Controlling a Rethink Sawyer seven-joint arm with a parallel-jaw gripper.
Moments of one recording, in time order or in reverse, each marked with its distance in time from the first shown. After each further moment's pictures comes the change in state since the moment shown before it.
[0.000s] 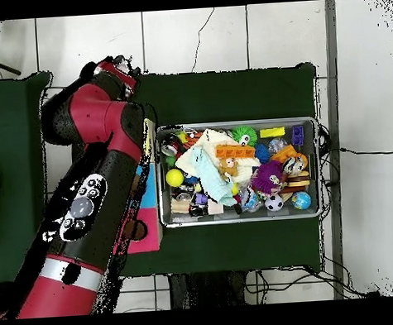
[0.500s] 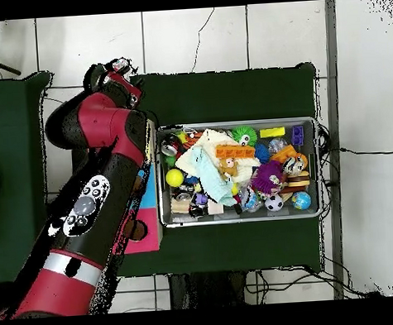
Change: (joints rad) arm 0.014 0.060 -0.029 0.024 0.043 0.000 0.040
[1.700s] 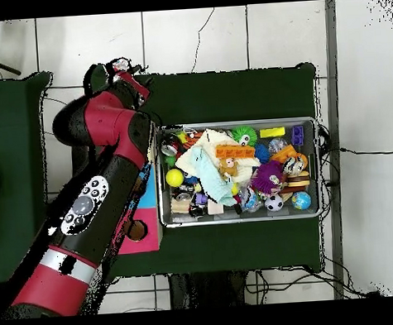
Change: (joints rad) arm 0.006 0.081 -0.124 0.000 0.134 -0.003 0.024
